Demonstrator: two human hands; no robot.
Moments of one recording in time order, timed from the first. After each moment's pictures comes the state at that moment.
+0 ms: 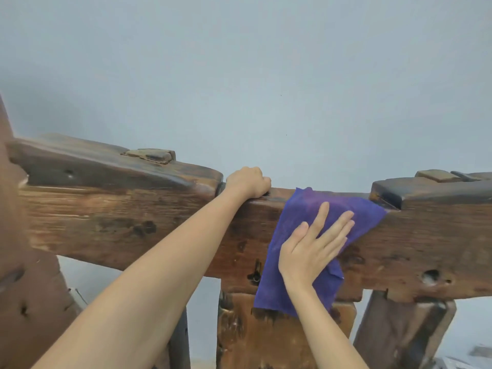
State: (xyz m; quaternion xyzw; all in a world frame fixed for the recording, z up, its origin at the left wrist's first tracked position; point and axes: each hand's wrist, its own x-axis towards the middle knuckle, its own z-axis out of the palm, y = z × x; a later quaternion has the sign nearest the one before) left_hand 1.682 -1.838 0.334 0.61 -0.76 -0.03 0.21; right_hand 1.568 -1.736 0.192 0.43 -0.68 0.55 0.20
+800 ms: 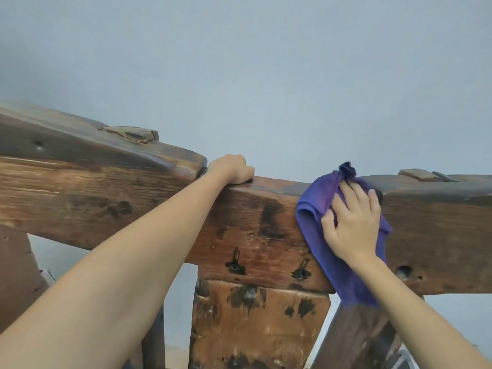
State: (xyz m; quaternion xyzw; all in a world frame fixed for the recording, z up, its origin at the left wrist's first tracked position) left_hand 1.685 -1.844 0.336 0.62 -0.76 -0.08 0.16; right_hand 1.416 -1.730 0.243 0.64 -0.56 0.37 0.38
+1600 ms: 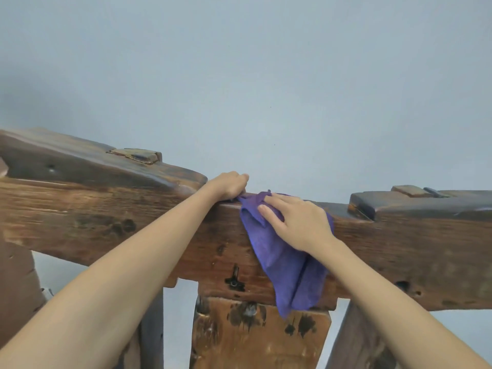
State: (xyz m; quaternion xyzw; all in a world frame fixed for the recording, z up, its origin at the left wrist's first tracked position) left_hand 1.696 -1.848 0.337 0.56 -0.79 -0.15 0.20; right_hand 1.504 -1.729 0.303 0.78 -0.55 0.24 0.20
